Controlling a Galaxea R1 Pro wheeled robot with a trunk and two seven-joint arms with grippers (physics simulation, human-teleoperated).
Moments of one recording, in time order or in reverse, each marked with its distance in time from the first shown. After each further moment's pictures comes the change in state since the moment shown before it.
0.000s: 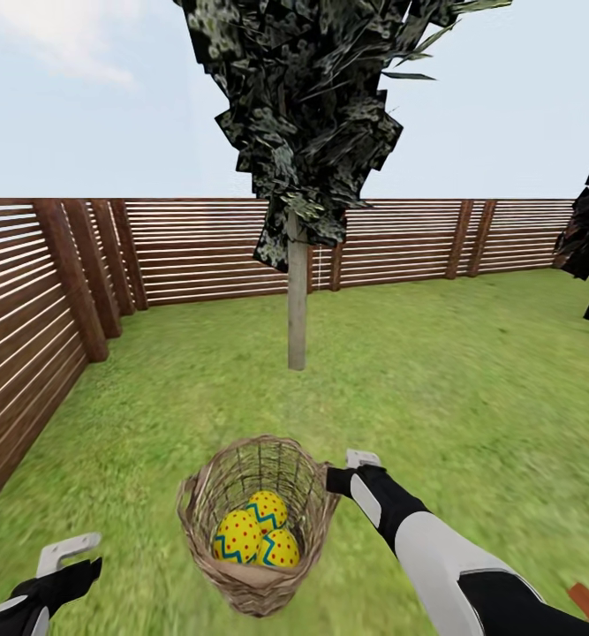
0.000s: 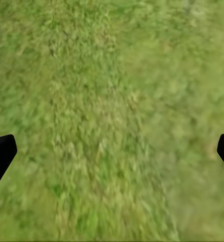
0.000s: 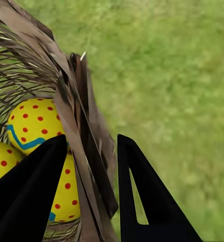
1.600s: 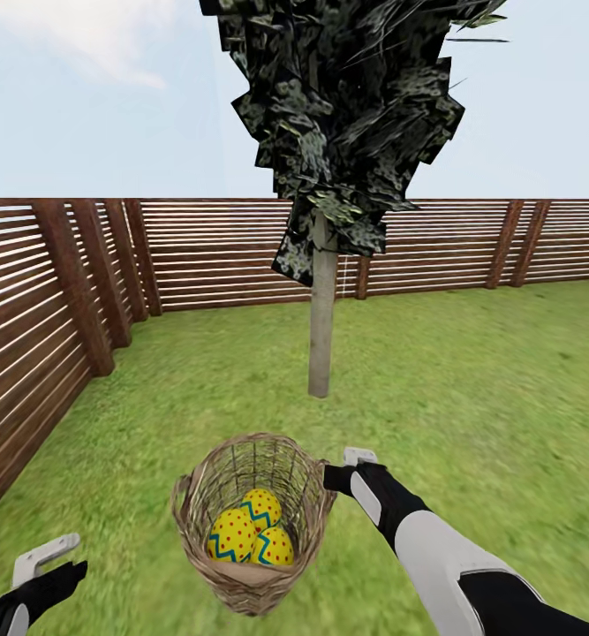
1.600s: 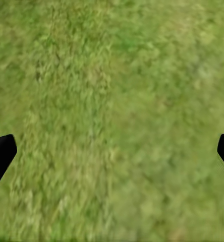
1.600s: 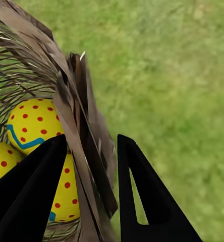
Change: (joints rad) left arm 0.001 -0.031 0.124 -0.076 0.077 0.122 0.010; right arm 0.000 0.000 0.001 -0.019 0.006 0.019 0.039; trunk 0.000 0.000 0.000
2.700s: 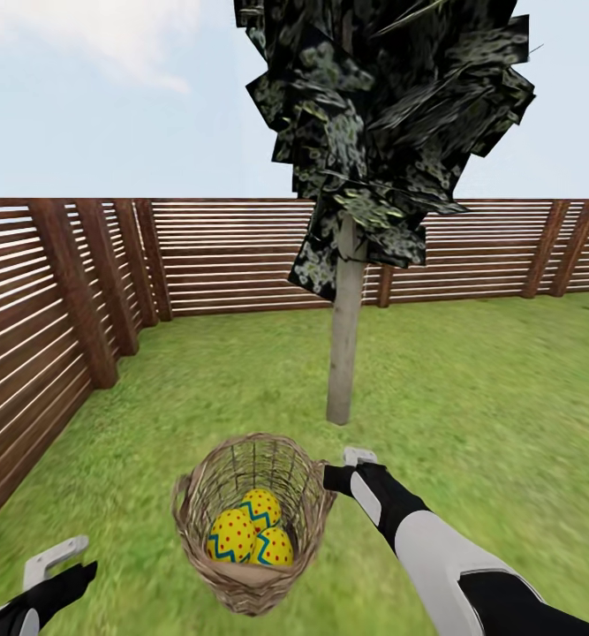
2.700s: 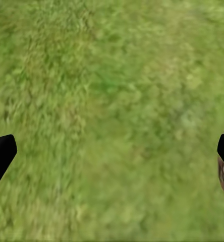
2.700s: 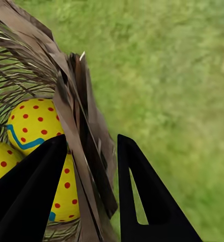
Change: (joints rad) left arm 0.002 -0.029 -0.002 0.022 0.003 -0.045 -0.007; right arm 0.000 0.000 0.001 0.002 -0.001 -0.002 0.003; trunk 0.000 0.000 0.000
